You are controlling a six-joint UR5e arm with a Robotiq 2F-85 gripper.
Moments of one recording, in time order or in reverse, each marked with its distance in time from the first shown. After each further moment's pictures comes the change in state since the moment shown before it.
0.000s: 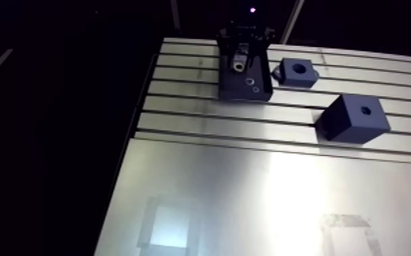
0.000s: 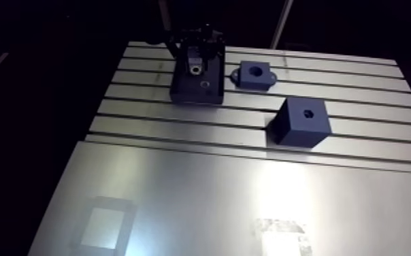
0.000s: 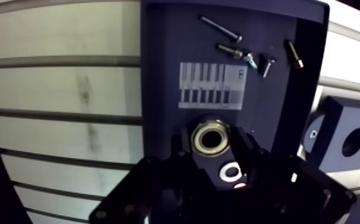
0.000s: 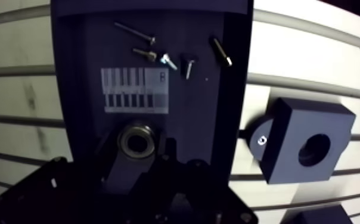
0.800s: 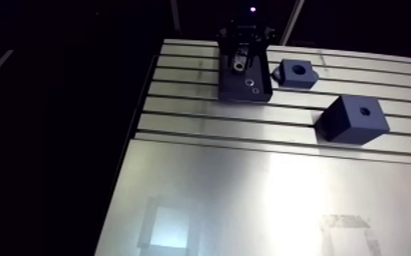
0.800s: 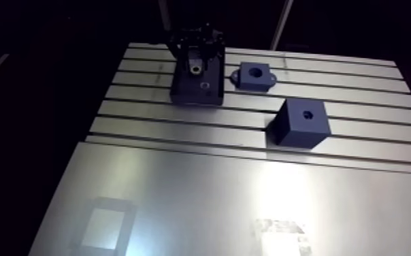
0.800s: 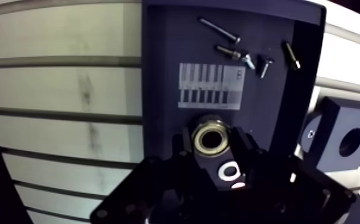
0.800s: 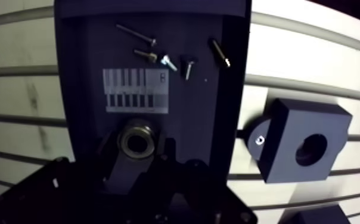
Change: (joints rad) arm 0.000 -0.006 -0.002 0.000 -0.001 -0.005
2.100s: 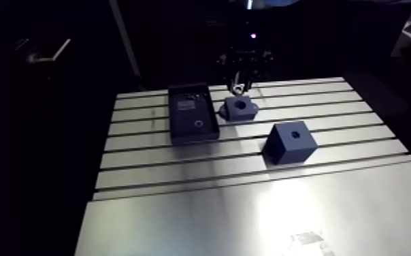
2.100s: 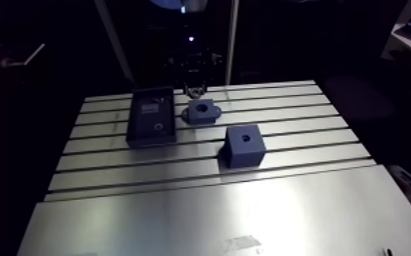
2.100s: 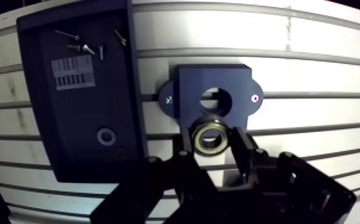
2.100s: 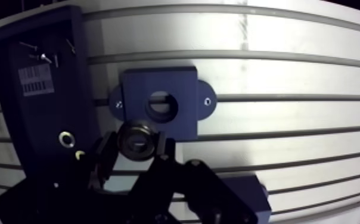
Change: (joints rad) arm -0.224 -0.164 0.080 0.030 0.000 -0.122
